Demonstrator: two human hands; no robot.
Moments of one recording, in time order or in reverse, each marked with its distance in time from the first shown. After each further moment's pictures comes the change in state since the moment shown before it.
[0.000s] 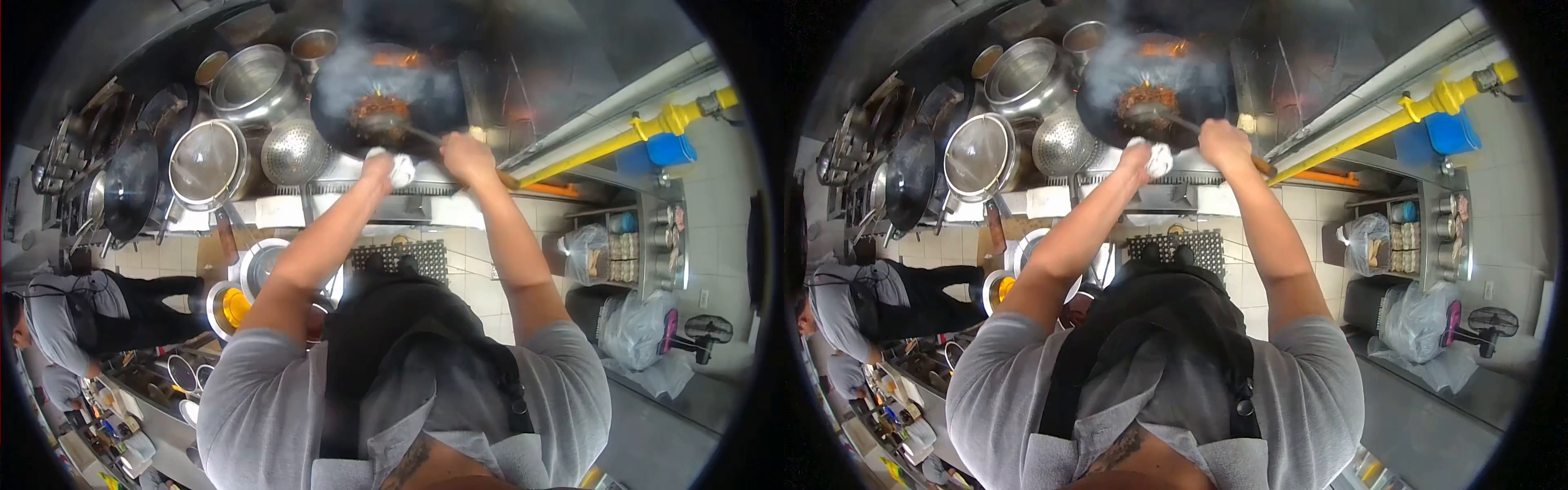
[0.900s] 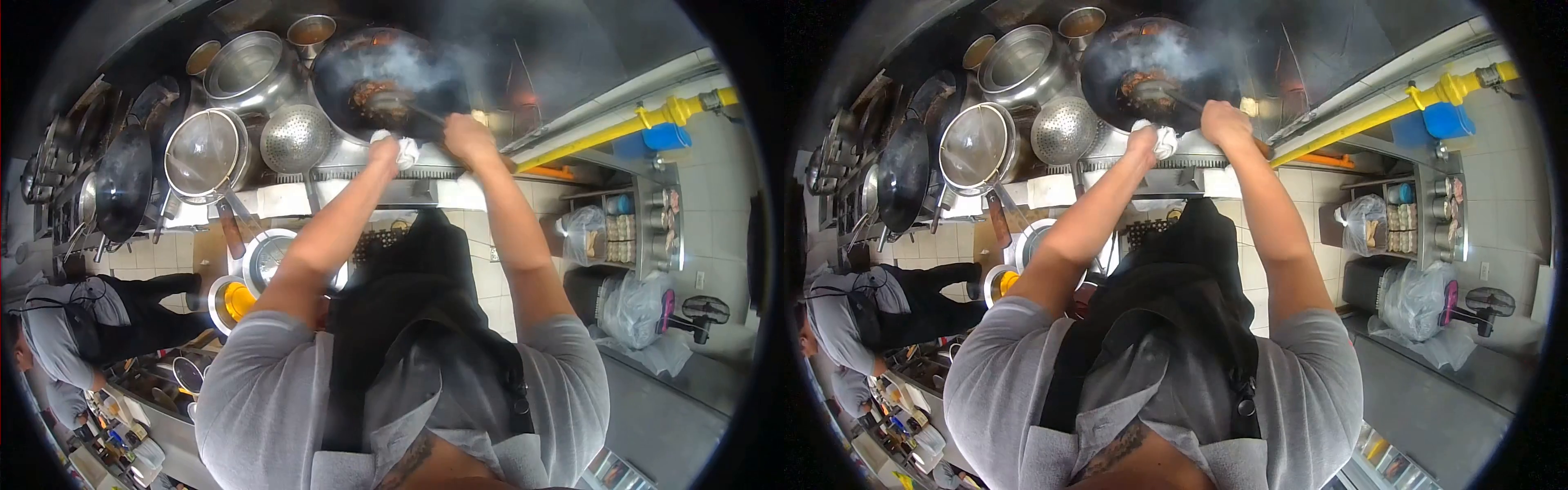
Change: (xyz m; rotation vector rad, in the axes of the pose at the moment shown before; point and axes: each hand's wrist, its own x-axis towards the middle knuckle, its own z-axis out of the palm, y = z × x) left_hand 0.047 -0.016 -0.036 0.116 0.132 0.022; right_hand 0.010 -0.029 0.000 -0.003 -0.075 0.041
